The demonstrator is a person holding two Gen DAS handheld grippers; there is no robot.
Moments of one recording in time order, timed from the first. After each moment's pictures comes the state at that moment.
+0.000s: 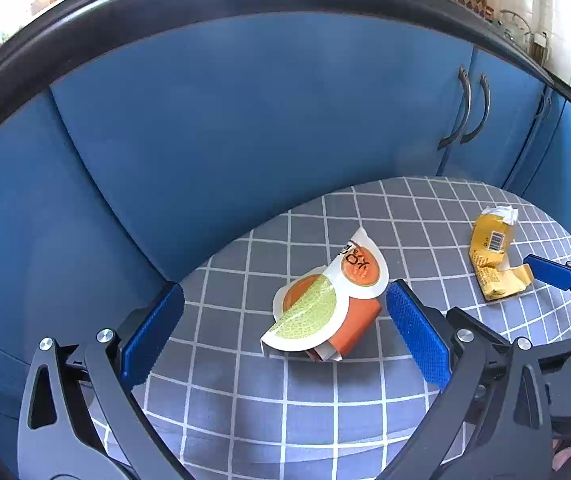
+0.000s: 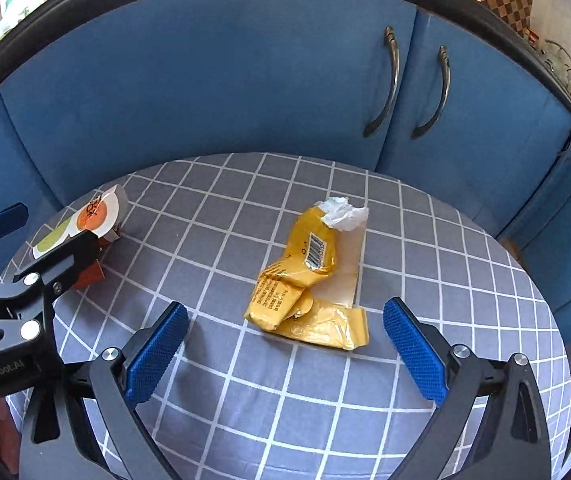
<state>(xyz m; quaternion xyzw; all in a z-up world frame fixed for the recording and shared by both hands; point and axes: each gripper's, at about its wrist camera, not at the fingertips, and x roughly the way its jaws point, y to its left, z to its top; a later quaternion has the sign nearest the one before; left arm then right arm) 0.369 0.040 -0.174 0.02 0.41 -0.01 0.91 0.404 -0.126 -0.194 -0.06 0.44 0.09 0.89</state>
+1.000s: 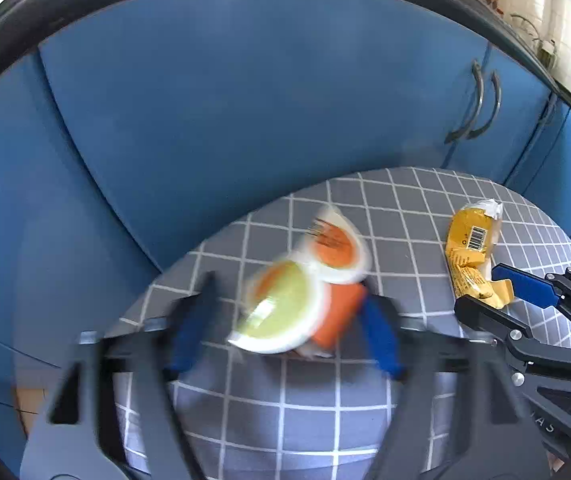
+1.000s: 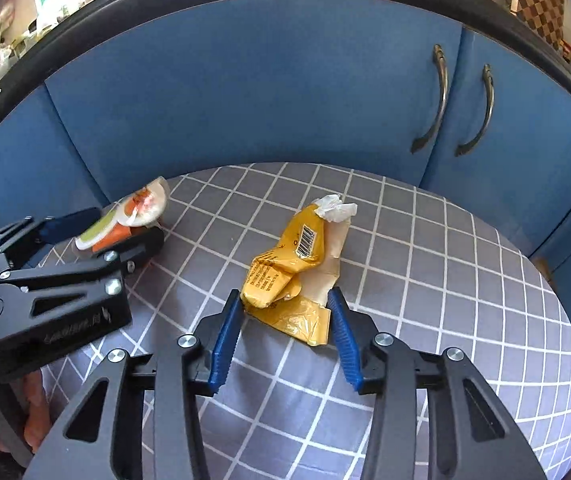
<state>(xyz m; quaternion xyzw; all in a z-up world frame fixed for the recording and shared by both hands) 0.379 0.048 -0.181 -0.01 0.43 -0.02 0.90 0.396 -0.112 -0.188 -0.06 0.43 0.16 0.89</state>
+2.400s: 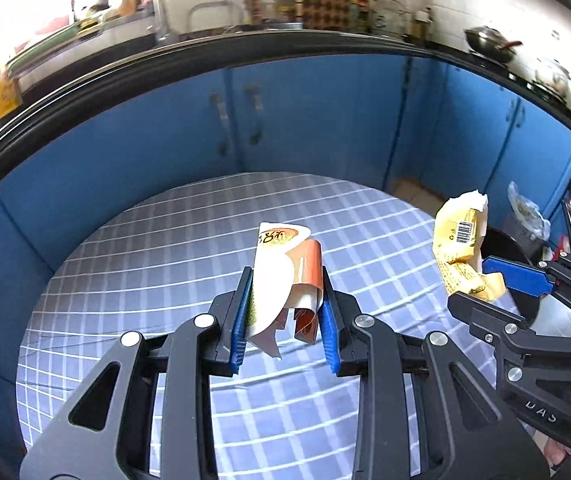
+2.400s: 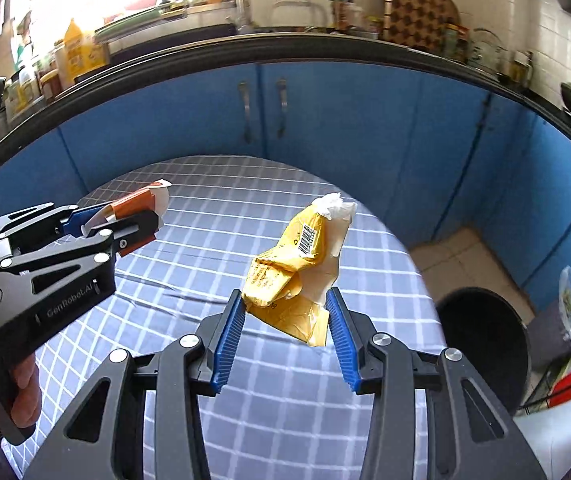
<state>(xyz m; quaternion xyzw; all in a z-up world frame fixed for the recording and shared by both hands) 0.235 -0.148 -0.108 0.08 0.37 -0.16 0.91 0.206 -0.302 -0.118 -0.02 0.38 0.05 0.92</state>
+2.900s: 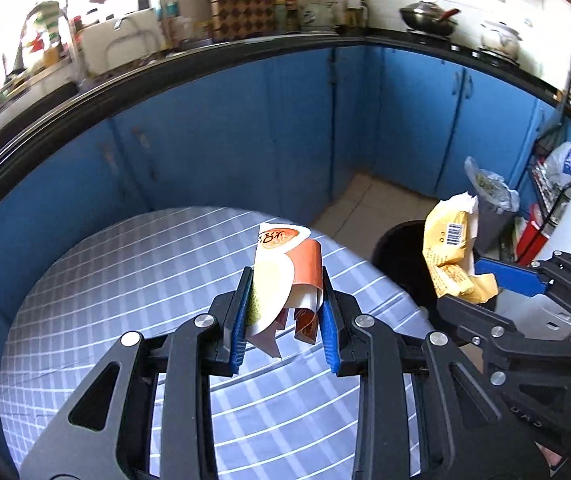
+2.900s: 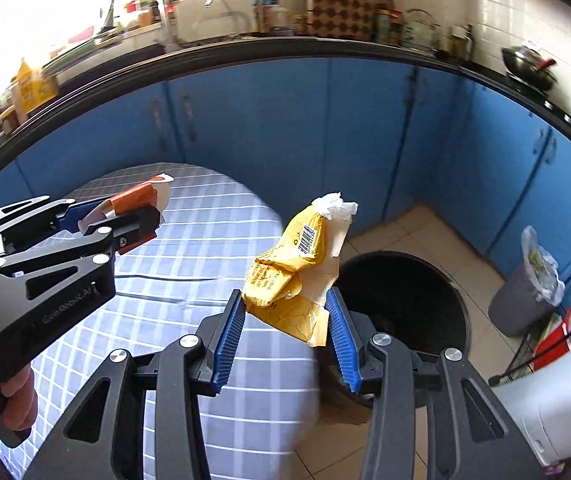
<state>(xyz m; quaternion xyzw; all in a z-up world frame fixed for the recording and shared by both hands) 0.219 -0.276 -0.098 0.13 0.35 -0.24 0.90 0.173 -0.413 -0.123 0.02 0.38 -0.02 0.93</state>
